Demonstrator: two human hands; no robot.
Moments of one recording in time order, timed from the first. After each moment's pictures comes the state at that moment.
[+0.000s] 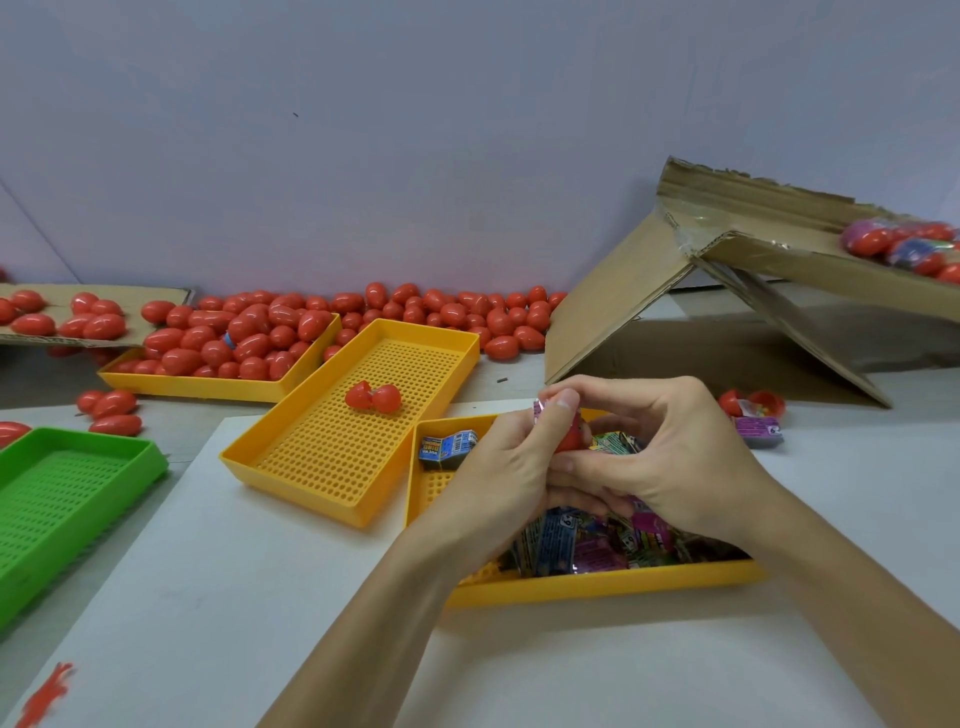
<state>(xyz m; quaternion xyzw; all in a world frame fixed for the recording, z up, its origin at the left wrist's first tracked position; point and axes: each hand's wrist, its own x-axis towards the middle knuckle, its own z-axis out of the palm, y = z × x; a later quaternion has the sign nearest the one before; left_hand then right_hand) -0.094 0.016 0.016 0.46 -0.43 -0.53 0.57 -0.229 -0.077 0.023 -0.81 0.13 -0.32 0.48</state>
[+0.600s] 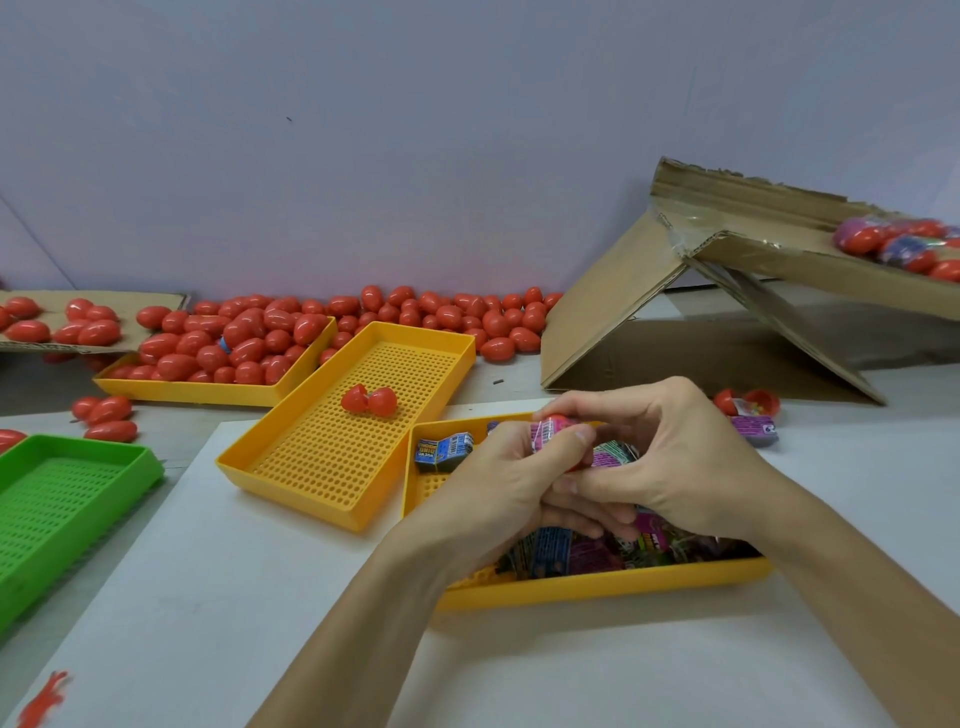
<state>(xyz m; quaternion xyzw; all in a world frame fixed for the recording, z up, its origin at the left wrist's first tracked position) -0.091 0.020 0.018 0.46 -0.44 -0.57 0.51 -0.238 -0.080 0.027 -0.80 0.13 -0.26 0.53</state>
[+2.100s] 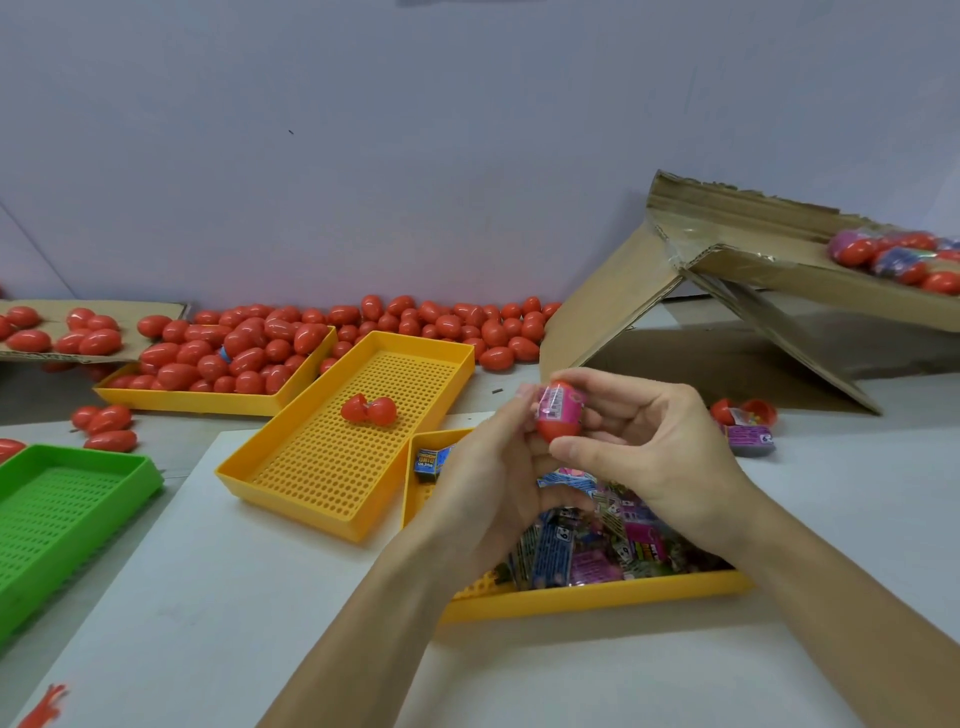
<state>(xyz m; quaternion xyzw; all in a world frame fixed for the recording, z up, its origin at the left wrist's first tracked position) -0.093 0.016 0.021 0.40 -0.36 -0.56 0.62 -0.224 -0.071 0.022 -0.67 0.12 -0.36 0.64</state>
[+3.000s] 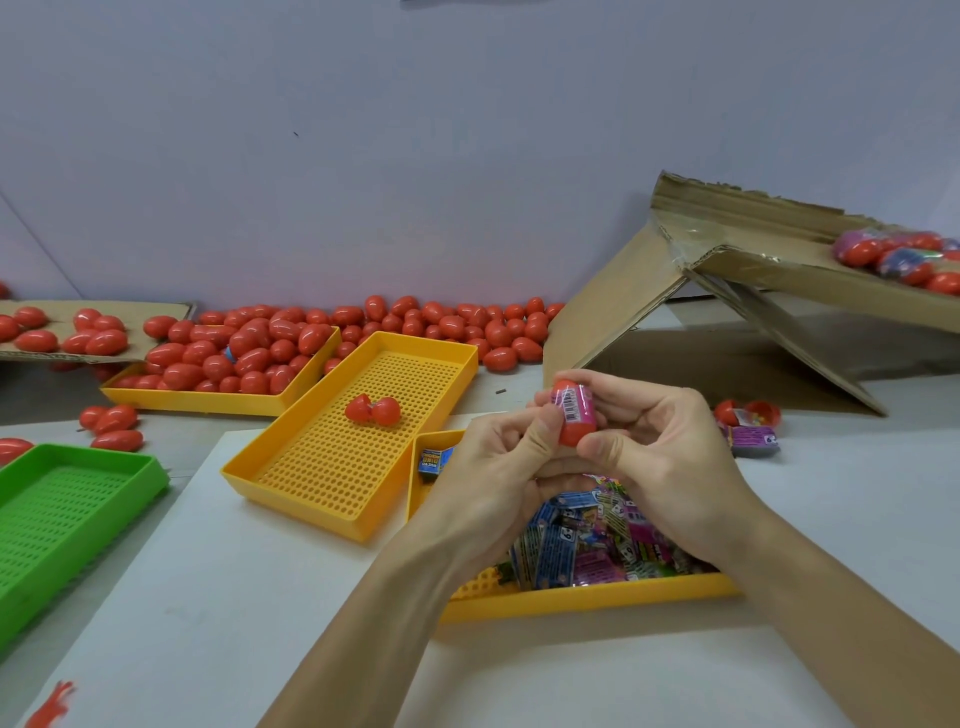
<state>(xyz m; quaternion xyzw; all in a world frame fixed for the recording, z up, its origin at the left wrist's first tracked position) -0.089 0.018 0.019 0.44 -0.41 -0.49 0.63 -0.223 -0.072 0.013 -0.64 0.11 -0.37 0.66</state>
